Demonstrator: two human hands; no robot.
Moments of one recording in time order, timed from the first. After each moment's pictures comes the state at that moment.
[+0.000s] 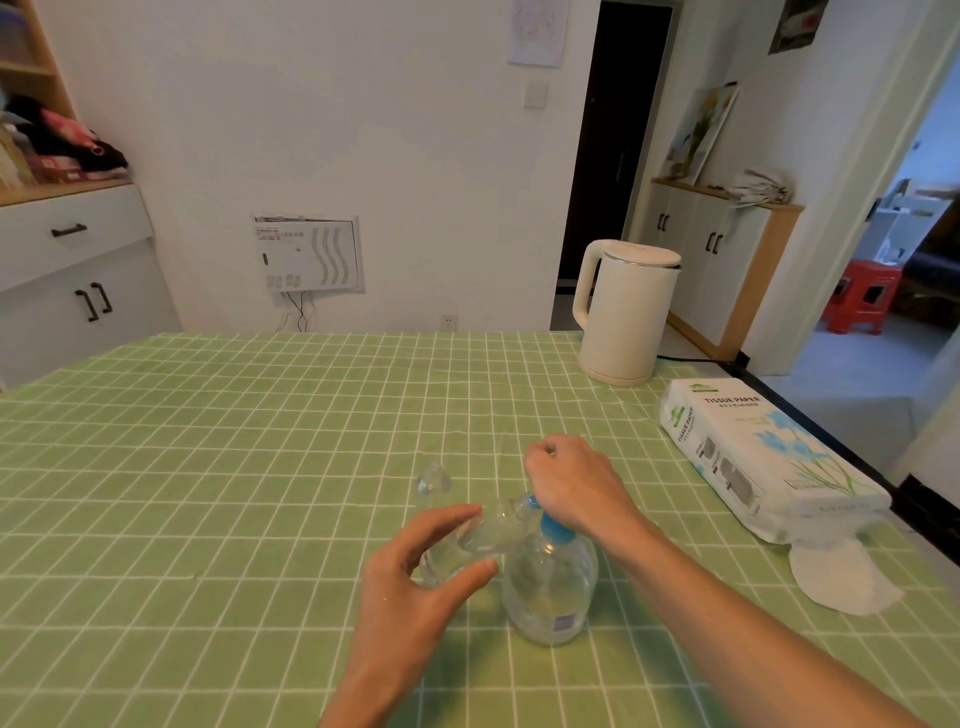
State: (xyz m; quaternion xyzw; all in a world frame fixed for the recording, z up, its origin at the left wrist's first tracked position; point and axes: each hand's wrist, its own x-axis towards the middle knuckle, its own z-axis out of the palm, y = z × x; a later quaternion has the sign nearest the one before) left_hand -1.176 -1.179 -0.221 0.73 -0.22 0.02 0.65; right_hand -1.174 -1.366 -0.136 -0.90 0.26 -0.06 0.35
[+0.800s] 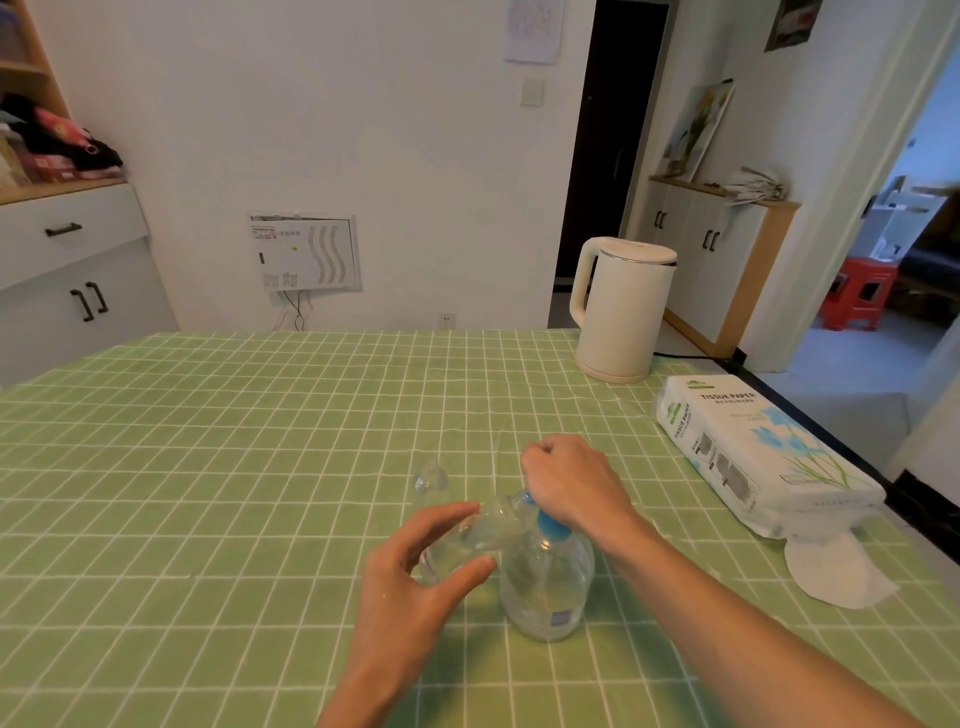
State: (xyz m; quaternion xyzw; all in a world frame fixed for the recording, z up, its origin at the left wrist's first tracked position) left_hand -1.176 -1.181 -0.222 0.71 -0.23 0.02 0.66; right_hand -1.170 -1.367 -0.143 -0.90 0.28 -0.07 0.34
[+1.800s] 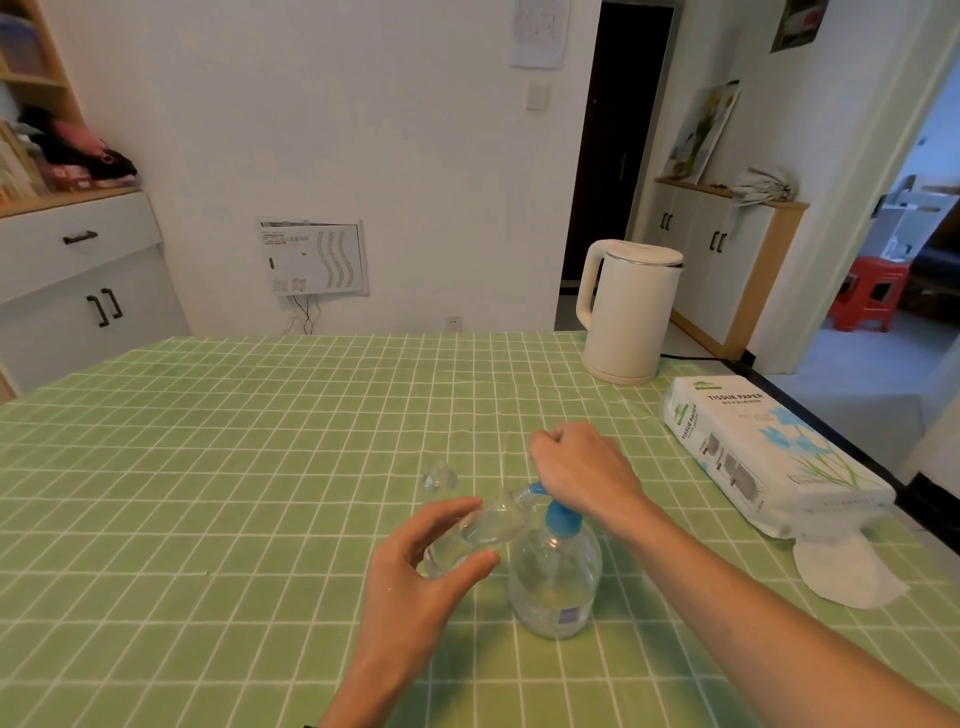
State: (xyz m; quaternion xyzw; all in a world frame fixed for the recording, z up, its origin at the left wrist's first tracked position) left_hand -1.174 -1.178 -0.220 0.70 -0.23 0.02 0.67; right_hand -1.168 -1.369 -0.134 -0.90 0.27 -0.09 0.32
